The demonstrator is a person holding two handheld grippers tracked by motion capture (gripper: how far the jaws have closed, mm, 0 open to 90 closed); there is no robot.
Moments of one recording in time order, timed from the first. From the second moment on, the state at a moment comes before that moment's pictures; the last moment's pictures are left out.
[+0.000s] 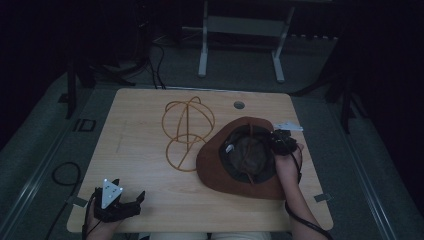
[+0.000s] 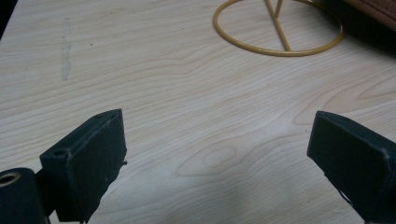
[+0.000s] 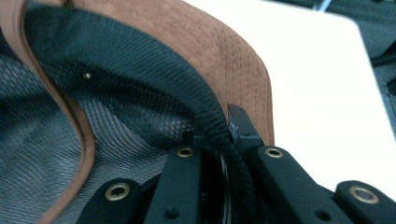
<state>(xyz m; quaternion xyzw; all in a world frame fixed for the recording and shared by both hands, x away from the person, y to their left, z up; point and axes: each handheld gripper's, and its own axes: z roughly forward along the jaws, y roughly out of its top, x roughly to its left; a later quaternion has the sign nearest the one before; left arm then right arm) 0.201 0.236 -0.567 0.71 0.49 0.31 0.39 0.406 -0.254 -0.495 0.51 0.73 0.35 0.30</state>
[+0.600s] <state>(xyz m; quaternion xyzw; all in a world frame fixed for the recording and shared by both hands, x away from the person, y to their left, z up) 0.203 0.206 -0.543 0.74 0.45 0.29 0.41 0.372 -0.279 -0.444 0.50 0.69 0.42 0.31</state>
